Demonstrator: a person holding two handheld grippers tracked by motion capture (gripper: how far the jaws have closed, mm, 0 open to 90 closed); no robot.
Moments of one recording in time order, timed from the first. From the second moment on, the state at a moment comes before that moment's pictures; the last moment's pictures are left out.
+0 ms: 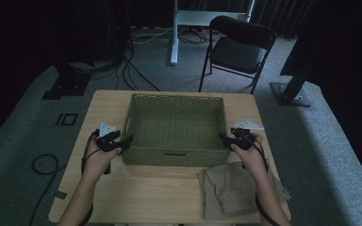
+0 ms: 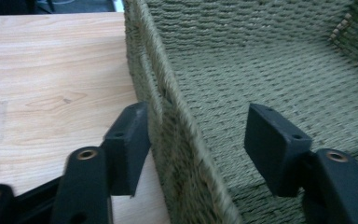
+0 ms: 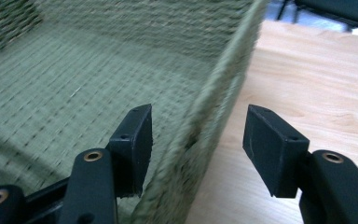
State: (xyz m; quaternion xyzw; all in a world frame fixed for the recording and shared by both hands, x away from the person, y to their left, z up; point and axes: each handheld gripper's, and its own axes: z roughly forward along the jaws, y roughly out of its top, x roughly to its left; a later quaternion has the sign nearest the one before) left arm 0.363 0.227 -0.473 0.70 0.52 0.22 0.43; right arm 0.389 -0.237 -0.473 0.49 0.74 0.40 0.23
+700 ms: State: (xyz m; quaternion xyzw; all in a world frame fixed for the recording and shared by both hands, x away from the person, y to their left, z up) left arm 0.365 0.232 -0.452 0.69 0.51 0.23 0.47; right arm 0.386 -0.225 -0.448 0.47 0.71 0.46 0.25
